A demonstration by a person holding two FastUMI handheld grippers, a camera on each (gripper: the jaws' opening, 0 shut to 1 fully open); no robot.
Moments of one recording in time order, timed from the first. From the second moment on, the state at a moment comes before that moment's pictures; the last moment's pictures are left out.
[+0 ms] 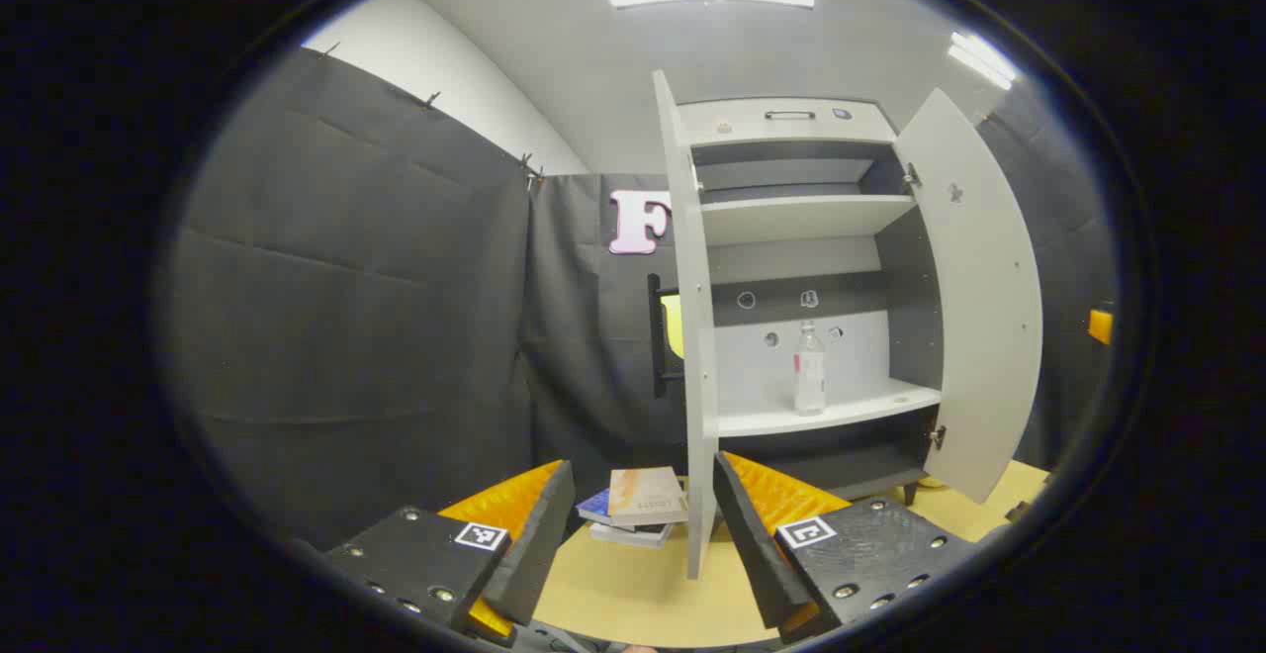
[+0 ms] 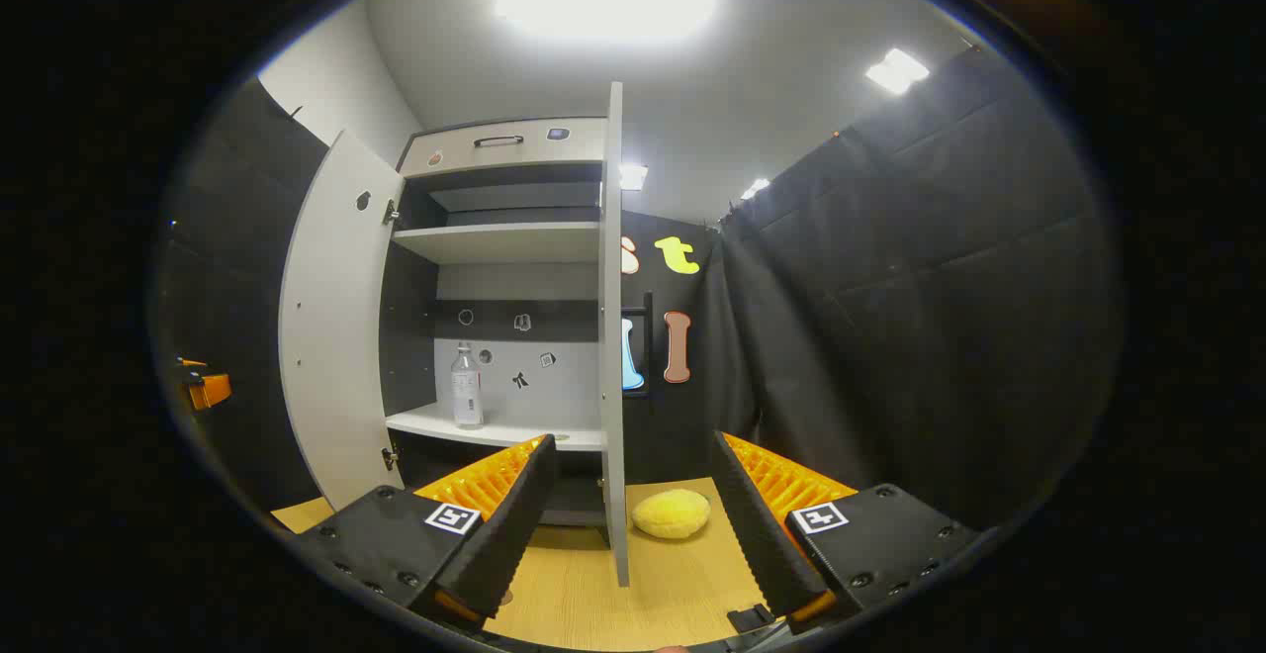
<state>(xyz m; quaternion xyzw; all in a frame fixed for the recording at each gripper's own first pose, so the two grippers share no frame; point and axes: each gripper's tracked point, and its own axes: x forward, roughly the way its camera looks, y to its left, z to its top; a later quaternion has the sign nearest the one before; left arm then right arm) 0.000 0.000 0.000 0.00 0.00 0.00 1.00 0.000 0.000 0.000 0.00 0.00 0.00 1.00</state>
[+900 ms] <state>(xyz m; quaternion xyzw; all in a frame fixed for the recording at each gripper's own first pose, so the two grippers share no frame) -0.011 -0.006 0.024 0.00 -0.03 0.01 1.00 0.004 0.000 0.002 -0.01 0.00 0.01 1.00</state>
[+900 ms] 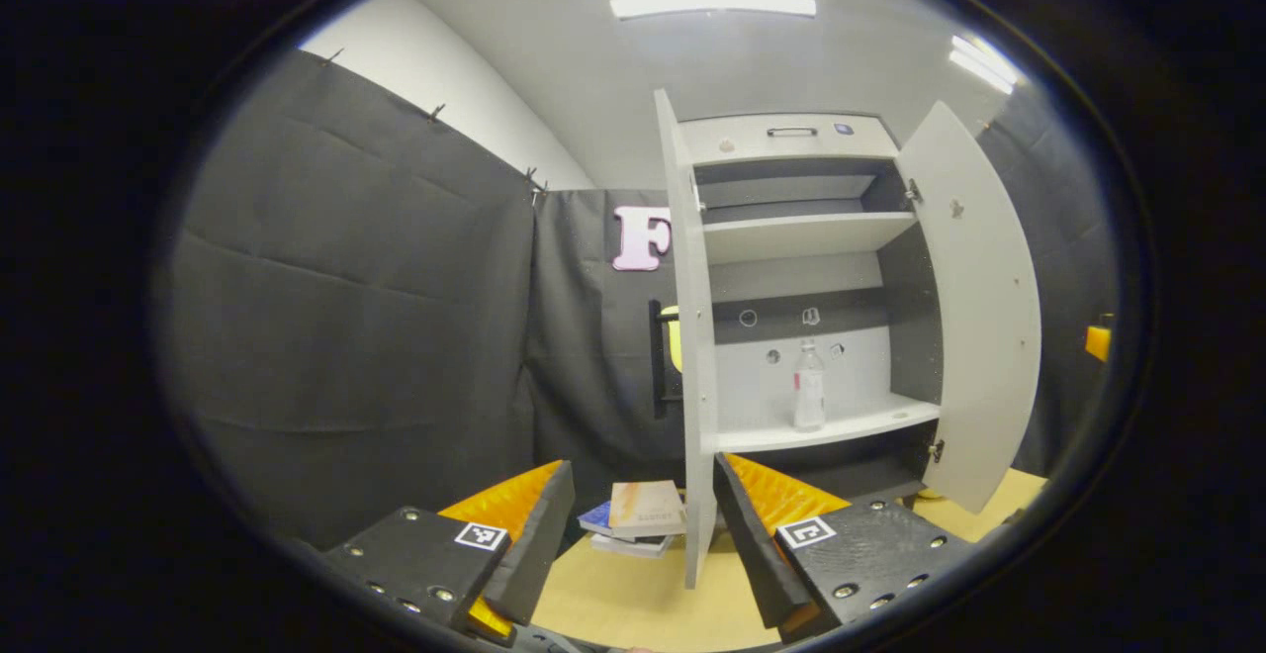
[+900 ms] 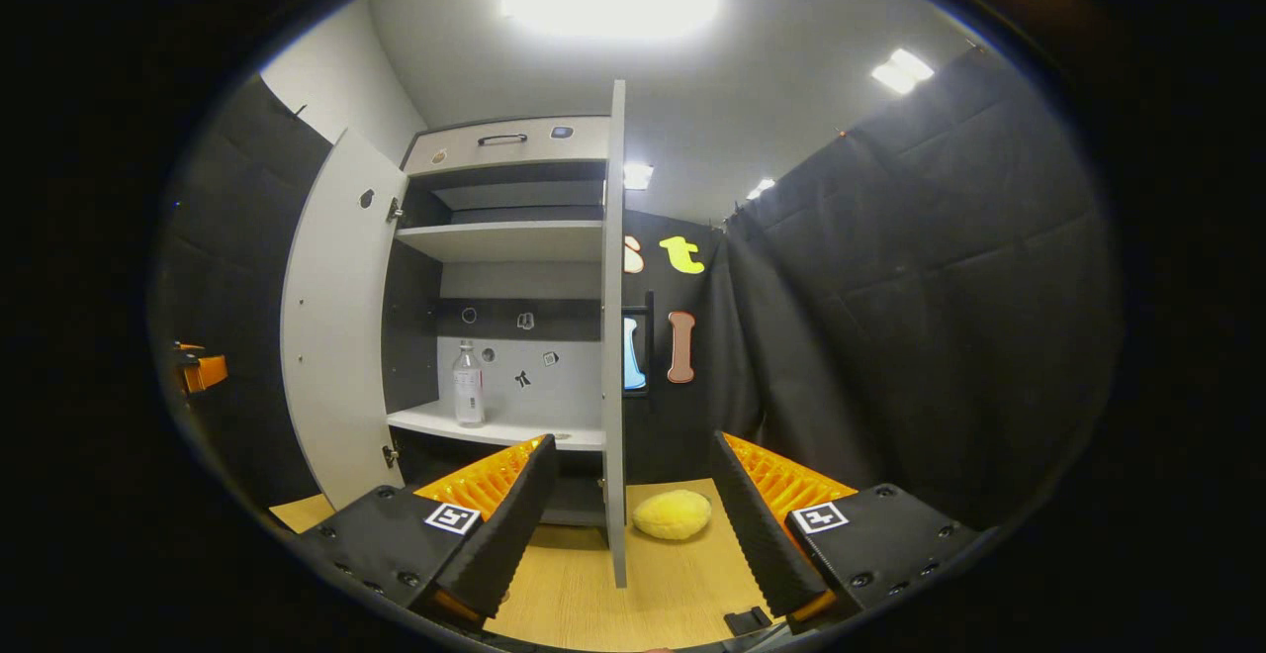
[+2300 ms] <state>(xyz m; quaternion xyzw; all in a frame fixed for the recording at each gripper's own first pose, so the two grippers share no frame) 0.124 -0.217 0.056 -0.03 -0.06 -0.14 0.99 0.025 -0.083 -0.016 -0.04 0.00 -0.02 1.00</state>
